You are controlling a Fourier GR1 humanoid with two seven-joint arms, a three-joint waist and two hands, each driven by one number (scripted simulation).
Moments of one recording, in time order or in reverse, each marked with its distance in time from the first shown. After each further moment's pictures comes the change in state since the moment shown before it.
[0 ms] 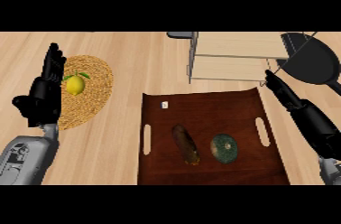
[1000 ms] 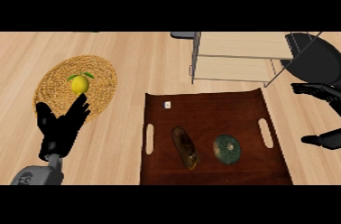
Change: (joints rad) left arm 0.210 -0.042 -0.018 0.085 0.218 -0.230 0.301; right arm -0.135 -0.155 -0.164 0.591 0.001 0.451 -0.547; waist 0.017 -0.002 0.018
